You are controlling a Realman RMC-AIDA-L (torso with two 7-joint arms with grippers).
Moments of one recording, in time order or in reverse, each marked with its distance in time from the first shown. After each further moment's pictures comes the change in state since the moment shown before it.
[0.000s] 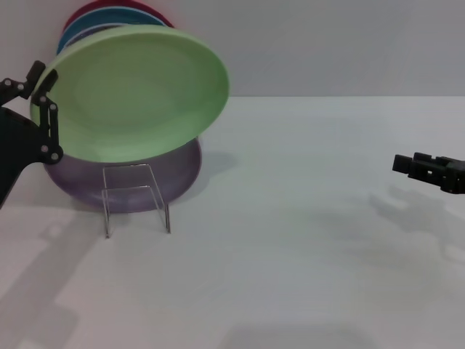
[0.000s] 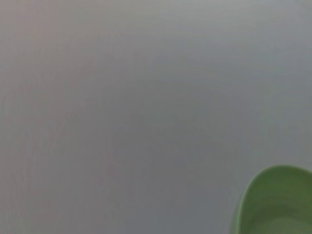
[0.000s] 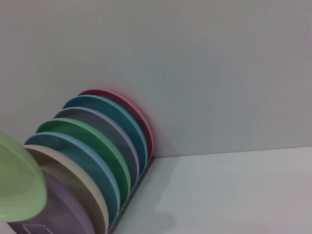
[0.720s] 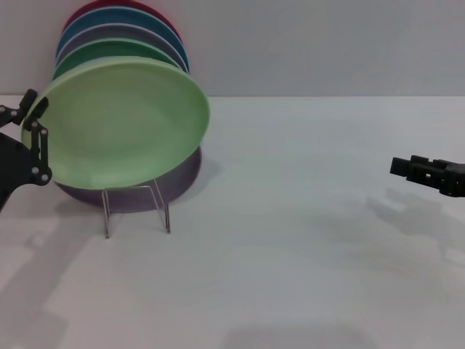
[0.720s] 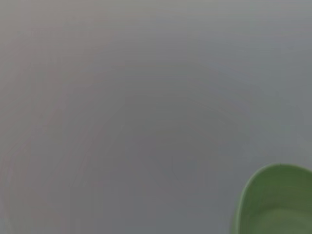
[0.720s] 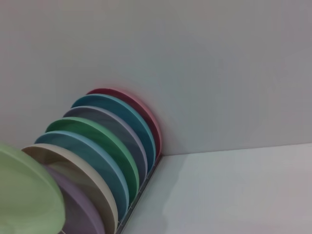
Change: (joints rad) left arm 0.006 -0.004 -0.008 0.094 -0.002 -0.013 -0.017; right arm -0.001 -0.001 0.002 -0.010 0.012 0.022 -0.002
